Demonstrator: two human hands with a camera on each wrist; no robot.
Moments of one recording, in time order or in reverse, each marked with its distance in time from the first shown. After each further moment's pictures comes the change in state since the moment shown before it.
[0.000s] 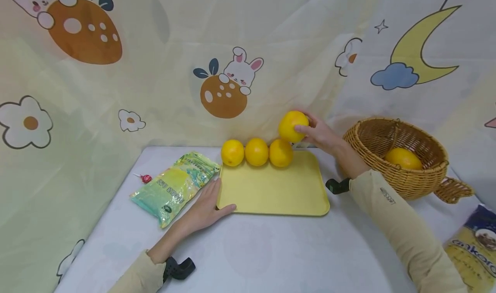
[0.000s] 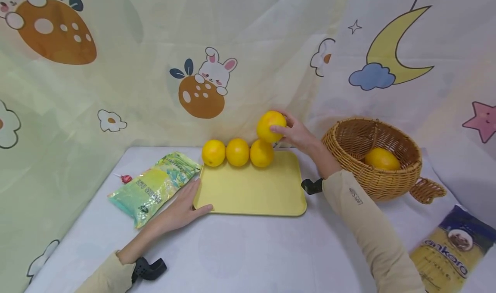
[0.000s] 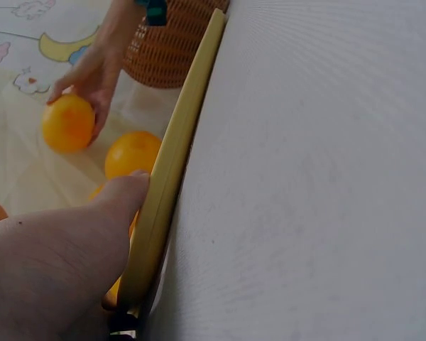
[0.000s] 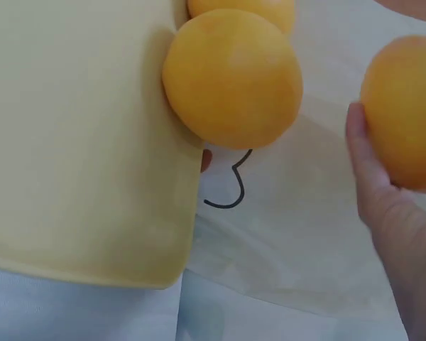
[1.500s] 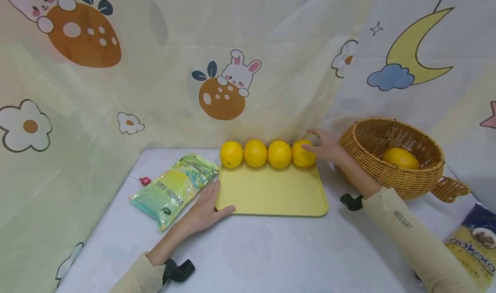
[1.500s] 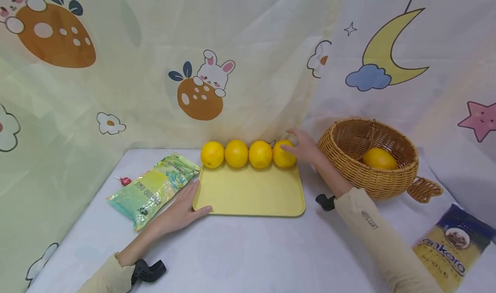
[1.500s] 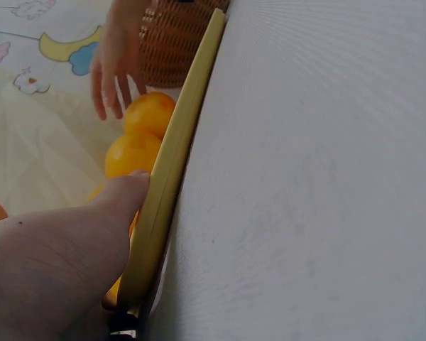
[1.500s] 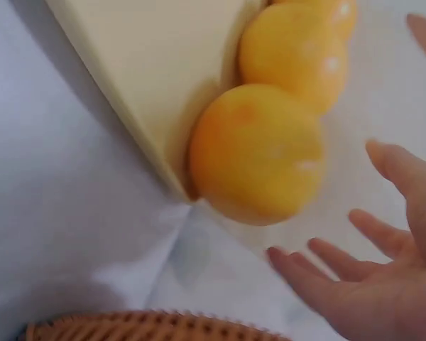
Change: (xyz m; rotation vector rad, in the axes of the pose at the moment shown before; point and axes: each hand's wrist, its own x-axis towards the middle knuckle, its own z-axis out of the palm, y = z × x) left_hand -0.001 0.001 -0.001 -0.020 -0.007 -0.014; right_hand -0.036 0.018 -0.009 -0.872 0.129 0.115
